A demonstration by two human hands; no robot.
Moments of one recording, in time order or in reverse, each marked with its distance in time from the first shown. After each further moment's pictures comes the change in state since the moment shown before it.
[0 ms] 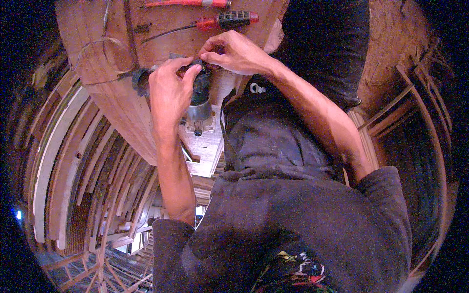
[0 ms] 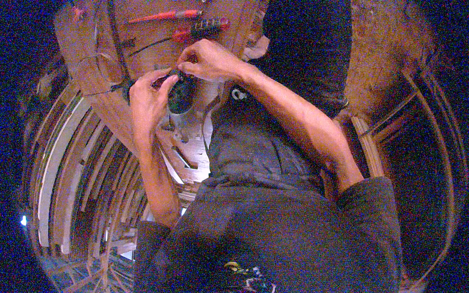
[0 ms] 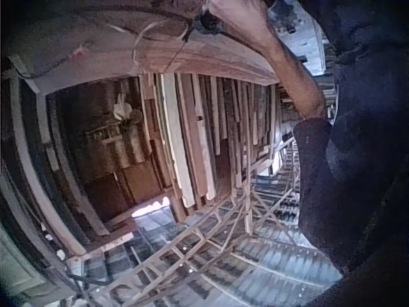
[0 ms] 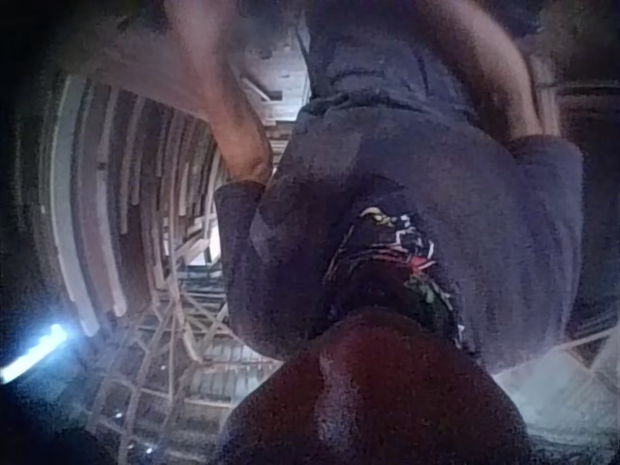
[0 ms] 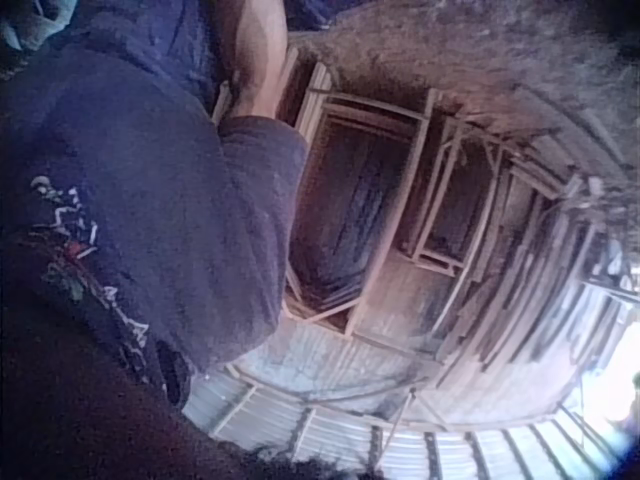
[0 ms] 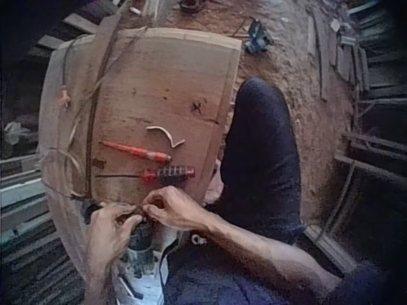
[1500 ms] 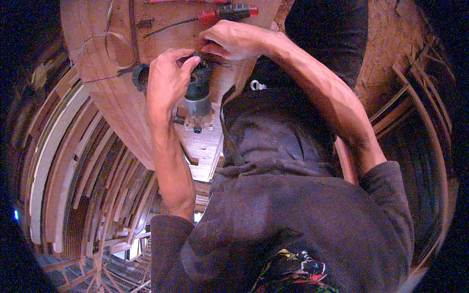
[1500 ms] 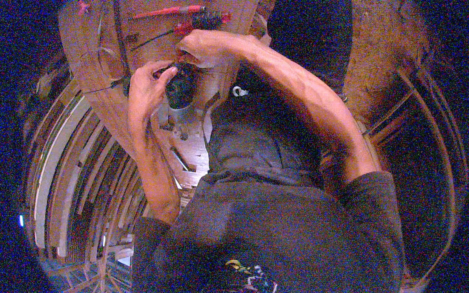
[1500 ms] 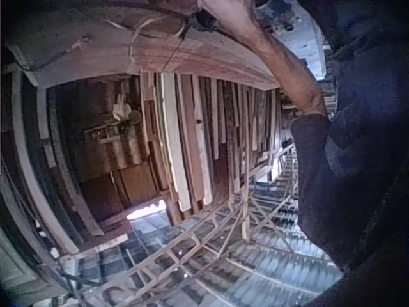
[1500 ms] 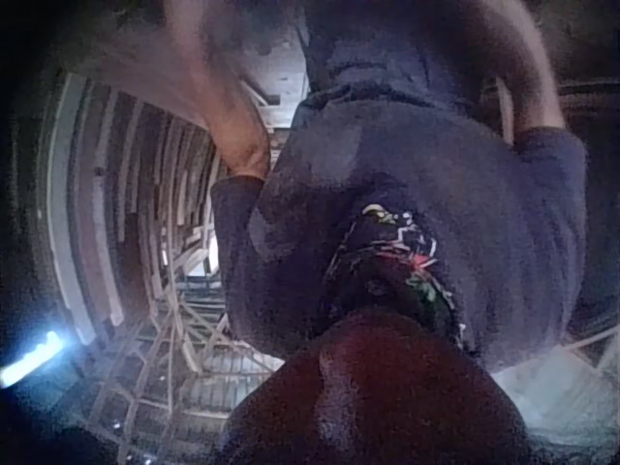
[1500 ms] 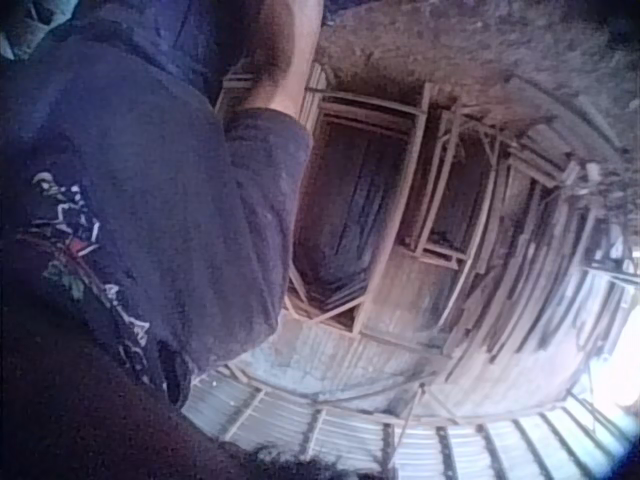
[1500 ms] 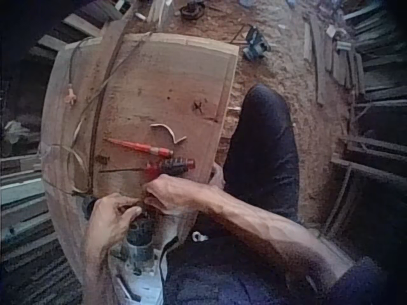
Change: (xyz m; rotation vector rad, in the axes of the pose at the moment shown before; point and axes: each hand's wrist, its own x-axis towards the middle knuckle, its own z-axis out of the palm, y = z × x) left_hand 0.015 -0.012 -0.003 -0.022 -0.108 -0.006; right_hand 0.029 0.000 -0.026 -0.482 -0.267 -0.309
